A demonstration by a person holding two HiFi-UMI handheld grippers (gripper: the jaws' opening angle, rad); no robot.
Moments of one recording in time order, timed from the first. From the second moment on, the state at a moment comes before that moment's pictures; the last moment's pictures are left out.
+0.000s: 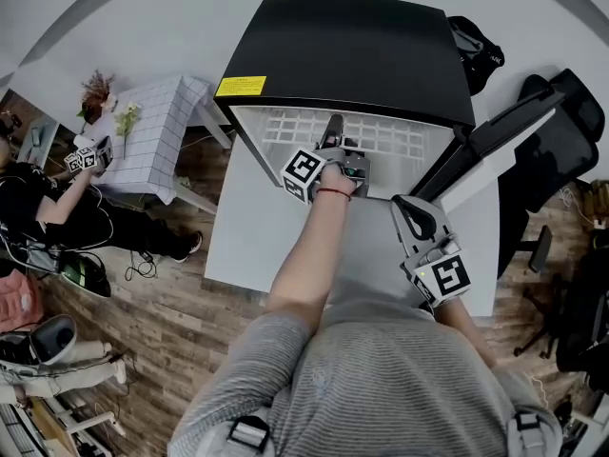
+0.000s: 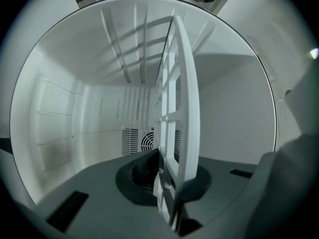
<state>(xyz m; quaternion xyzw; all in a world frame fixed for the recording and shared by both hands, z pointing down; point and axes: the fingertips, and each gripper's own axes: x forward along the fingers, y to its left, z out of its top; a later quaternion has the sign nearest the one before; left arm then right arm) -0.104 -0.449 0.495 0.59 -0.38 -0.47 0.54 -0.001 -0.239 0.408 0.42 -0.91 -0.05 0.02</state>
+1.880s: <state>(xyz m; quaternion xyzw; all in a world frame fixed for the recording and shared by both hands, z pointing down) -0.117 -0.375 0.495 0.60 -0.37 -0.47 0.54 0.083 -0.279 0.395 0.54 -0.83 -0.09 0.04</state>
